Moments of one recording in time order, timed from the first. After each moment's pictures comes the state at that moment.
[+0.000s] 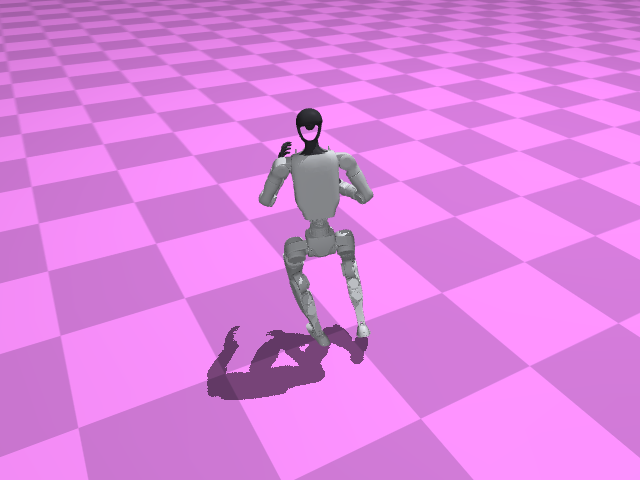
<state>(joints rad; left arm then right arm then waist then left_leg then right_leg) -0.45 0.48 -0.32 -0.27 -0.19 -0.20 0.39 -0.06 -0.46 0.44 -0.35 0.07 -0.14 -0.23 0.00 0.00 0.30 -0.42 0.08 0.40 0.77 -0.38 -0.03 -0.58 -0.18 0.02 1.35 -0.13 0.03</state>
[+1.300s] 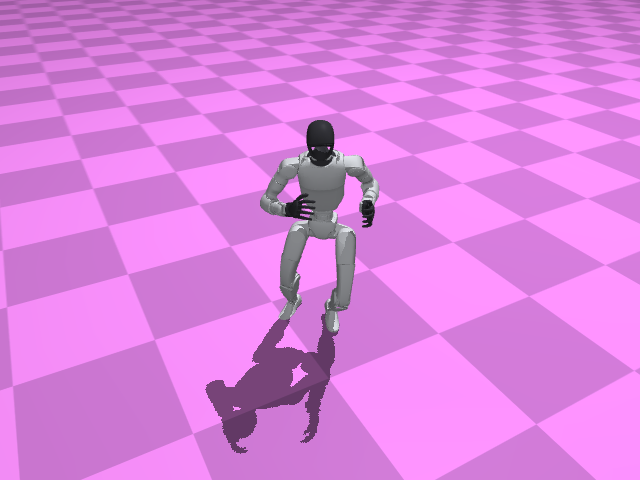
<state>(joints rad) 0.19 0.43 -0.05 -0.59 -0.38 -0.29 0.32 -0.35 -0.60 0.32 -0.53 0.07 -0.17 -0.22 0.16 0.04 0.29 -0.41 0.08 0.29 1.05 -0.48 -0.03 -0.07 -0.25 -0.26 0.52 -0.29 0.17</state>
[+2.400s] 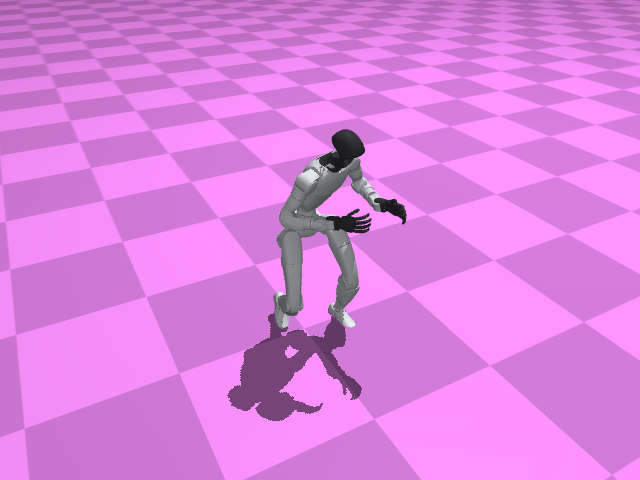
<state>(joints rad) -0.45 0.57 -0.25 -0.28 -0.21 -0.11 0.44 -0.24 -0.41 0.42 -0.50 0.08 -0.16 -0.30 0.26 -0.03 0.52 -0.61 0.09 0.01 0.94 -0.39 -0.10 -0.57 -0.27 -0.20 1.45 -0.39 -0.10</state>
